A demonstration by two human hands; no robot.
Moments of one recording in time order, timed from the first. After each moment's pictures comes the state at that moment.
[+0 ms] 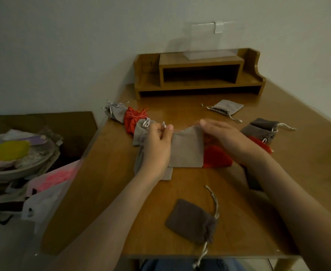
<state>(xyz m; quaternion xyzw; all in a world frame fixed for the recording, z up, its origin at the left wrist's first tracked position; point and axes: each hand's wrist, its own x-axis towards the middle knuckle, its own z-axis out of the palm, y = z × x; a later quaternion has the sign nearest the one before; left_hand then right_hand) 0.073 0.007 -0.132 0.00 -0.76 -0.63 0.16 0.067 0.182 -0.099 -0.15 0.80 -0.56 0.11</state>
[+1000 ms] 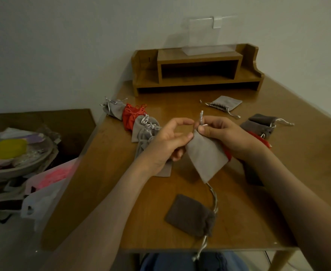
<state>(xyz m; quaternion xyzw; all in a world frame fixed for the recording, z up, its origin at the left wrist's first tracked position) 0.092 0.003 -0.109 -0.18 -0.68 -0.70 -0.11 0.058 0.190 -0.109 -0.27 0.72 -0.63 0.15</state>
